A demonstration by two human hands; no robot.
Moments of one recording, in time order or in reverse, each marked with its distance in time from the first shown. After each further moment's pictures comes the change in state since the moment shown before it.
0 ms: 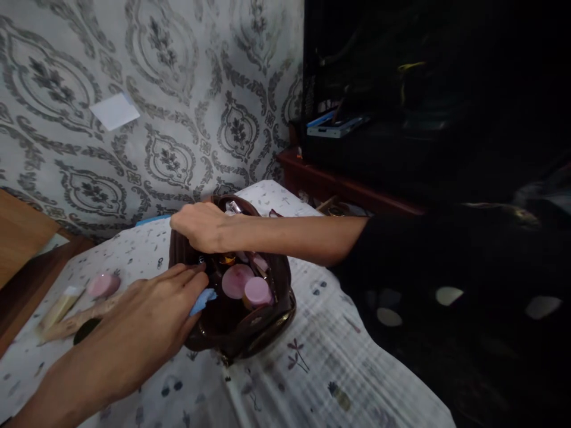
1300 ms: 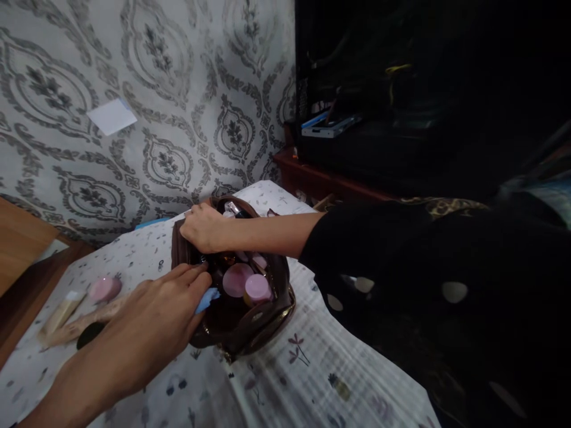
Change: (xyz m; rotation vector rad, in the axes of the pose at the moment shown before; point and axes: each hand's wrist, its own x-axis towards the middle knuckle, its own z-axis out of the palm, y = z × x) left_hand -0.001 -0.004 0.011 0.053 0.073 0.050; right_hand 0.007 -0.002 0.016 -0.340 -0.087 0.009
